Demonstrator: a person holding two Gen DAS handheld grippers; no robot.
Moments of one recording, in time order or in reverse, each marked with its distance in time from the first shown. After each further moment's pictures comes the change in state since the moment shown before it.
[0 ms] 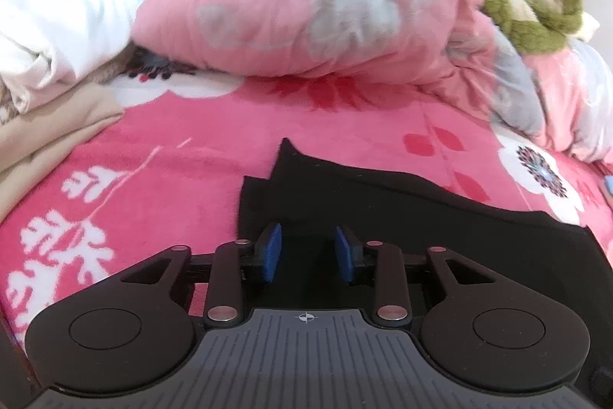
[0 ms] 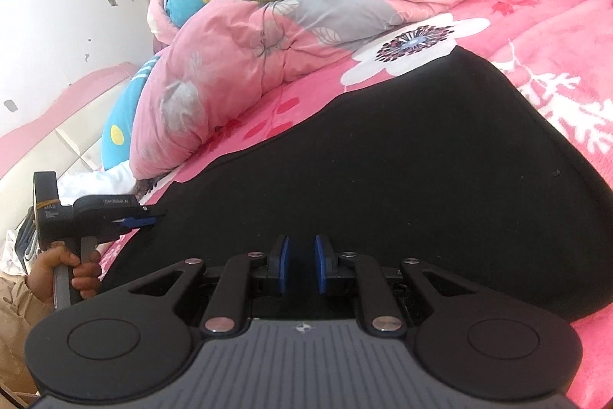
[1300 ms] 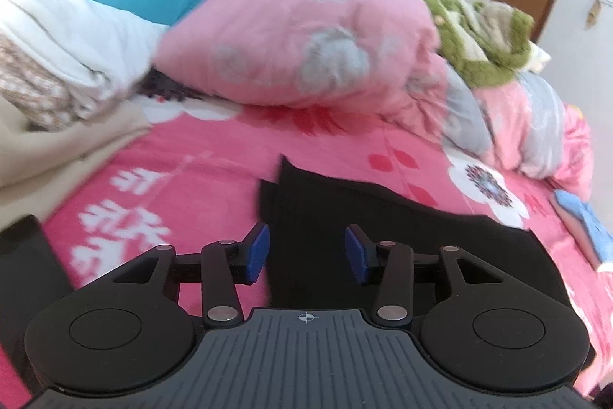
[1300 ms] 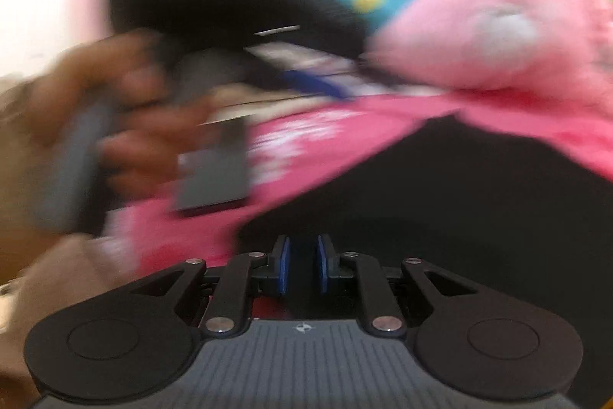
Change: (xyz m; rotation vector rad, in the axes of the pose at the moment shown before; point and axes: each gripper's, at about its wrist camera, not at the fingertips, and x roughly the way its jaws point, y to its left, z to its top) left arm -0.073 0.027 -0.014 -0.023 -0.068 -0.148; right arm 0.105 0.221 -0.080 -0.669 0.242 0.474
